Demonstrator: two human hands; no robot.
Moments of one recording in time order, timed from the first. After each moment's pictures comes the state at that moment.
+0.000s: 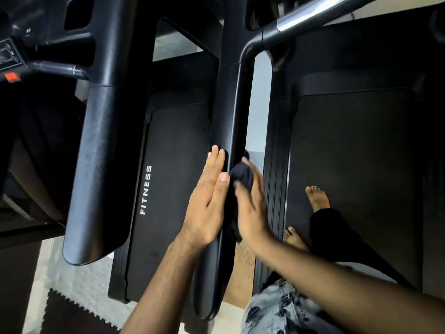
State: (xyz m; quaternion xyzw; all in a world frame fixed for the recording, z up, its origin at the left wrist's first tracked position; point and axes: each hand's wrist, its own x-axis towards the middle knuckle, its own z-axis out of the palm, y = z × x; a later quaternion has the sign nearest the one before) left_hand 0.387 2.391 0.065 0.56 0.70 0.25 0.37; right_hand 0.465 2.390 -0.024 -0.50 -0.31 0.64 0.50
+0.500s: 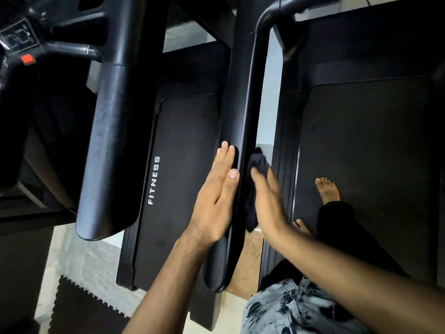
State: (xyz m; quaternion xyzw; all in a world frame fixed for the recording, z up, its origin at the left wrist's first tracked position) left_hand 0.386 2.343 0.063 0.56 0.70 0.24 0.38; right_hand 0.475 2.352 -0.031 -0.52 -0.24 0.69 0.43
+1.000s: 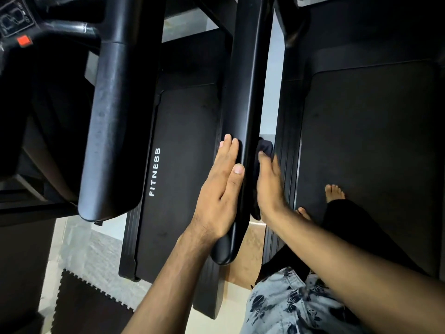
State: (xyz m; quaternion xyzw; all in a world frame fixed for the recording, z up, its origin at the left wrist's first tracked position) left_hand 0.380 2.299 0.058 0.58 0.69 0.22 0.37; right_hand 0.462 2.321 -0.040 -0.53 -0.22 0.68 0.46
